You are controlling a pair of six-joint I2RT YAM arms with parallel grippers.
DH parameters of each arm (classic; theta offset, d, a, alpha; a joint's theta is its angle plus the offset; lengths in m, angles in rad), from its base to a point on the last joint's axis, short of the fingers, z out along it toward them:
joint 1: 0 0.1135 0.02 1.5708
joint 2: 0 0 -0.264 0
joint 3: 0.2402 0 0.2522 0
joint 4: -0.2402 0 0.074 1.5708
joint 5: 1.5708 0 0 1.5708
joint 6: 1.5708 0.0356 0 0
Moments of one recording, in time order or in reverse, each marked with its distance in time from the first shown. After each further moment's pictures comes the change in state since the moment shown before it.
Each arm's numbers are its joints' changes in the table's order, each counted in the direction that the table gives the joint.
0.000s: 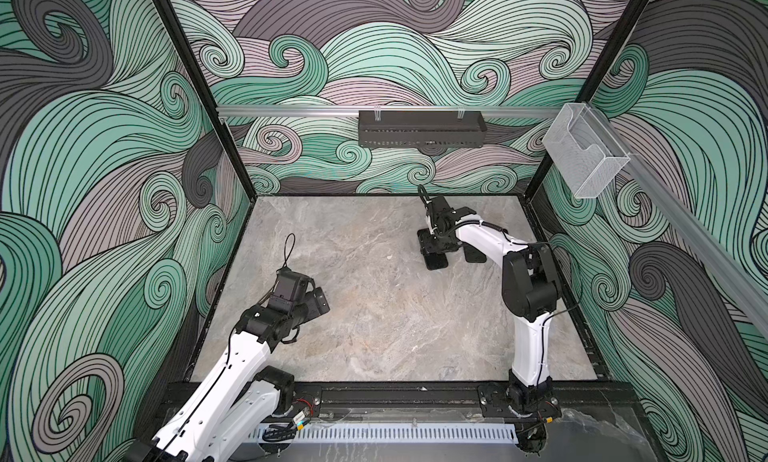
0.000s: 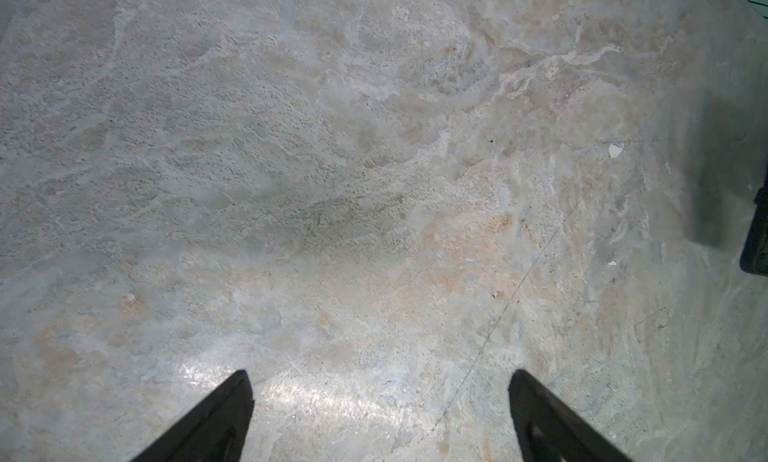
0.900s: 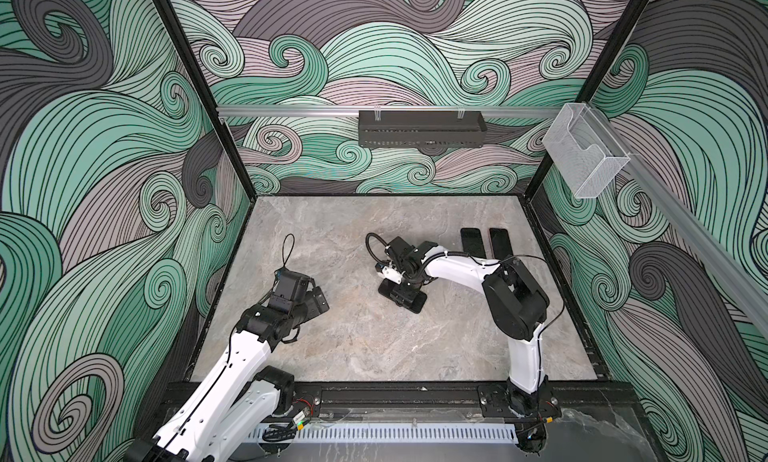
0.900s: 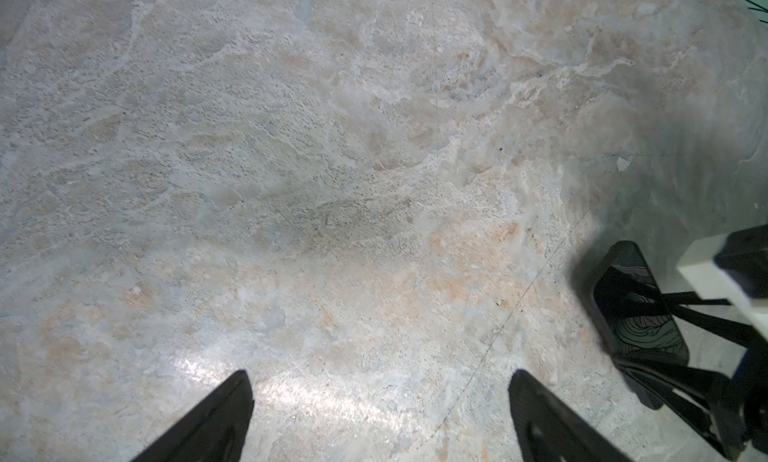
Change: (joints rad) left arm 0.000 -0.004 -0.001 -0.005 -0.011 -0.036; right arm 0.342 0.095 -0.240 0.002 -0.093 -0.483
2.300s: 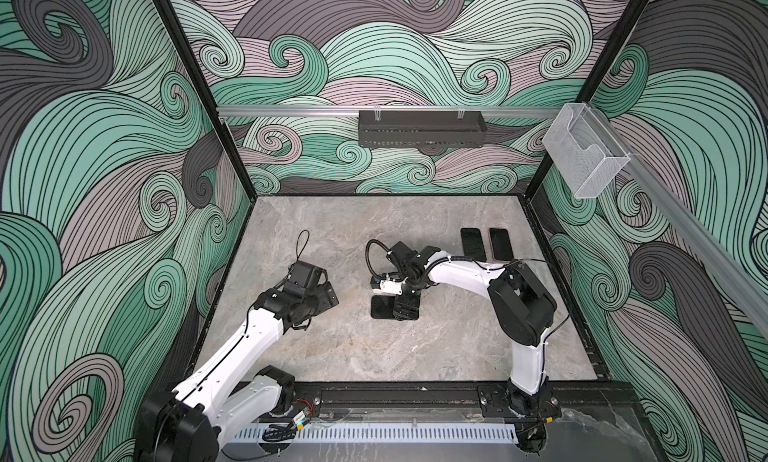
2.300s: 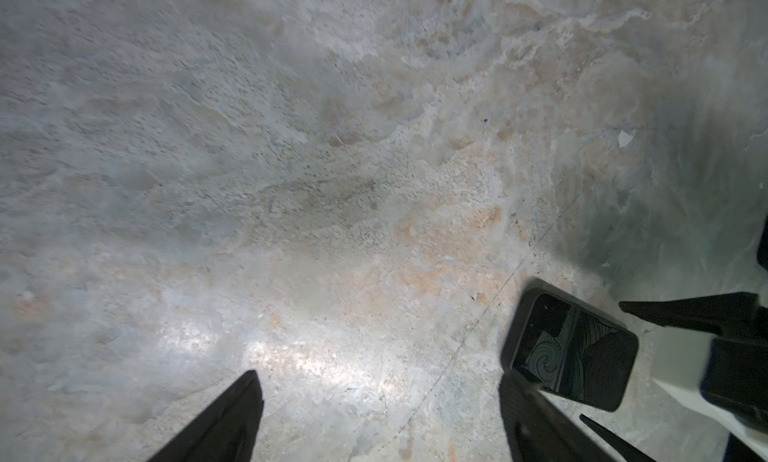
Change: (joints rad) left arm -0.041 -0.152 0.033 0.062 0.041 -0.072; right arm 0.054 0.028 -0.071 0.018 -0.145 -0.367
